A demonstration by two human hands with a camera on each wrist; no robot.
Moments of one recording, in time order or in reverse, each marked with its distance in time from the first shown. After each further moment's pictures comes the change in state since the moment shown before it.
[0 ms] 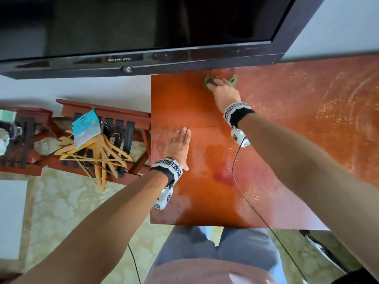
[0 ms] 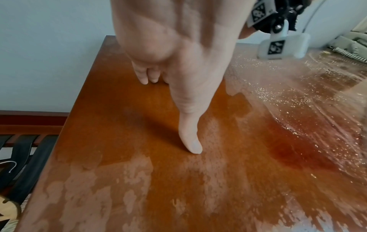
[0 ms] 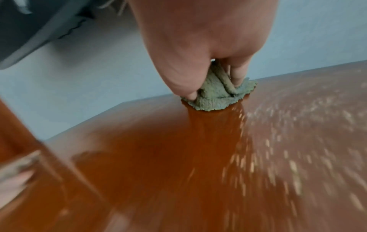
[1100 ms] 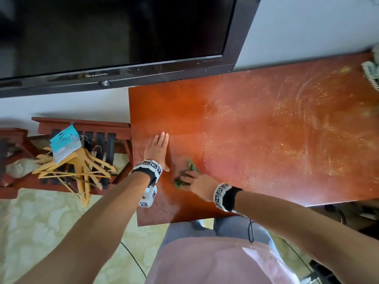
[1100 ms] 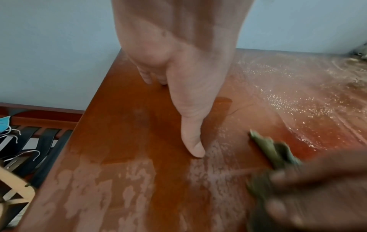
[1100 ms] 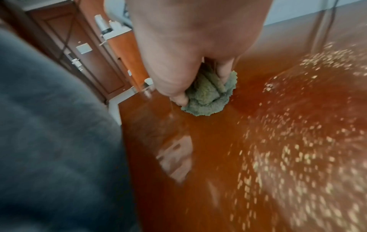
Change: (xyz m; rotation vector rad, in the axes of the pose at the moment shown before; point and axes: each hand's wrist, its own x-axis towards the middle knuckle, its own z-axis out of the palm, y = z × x) left_hand -0.006 -0.007 -0.006 -0.039 -0.013 0.021; right_hand -0.267 -0.050 0.077 -0.101 -0.414 -0.634
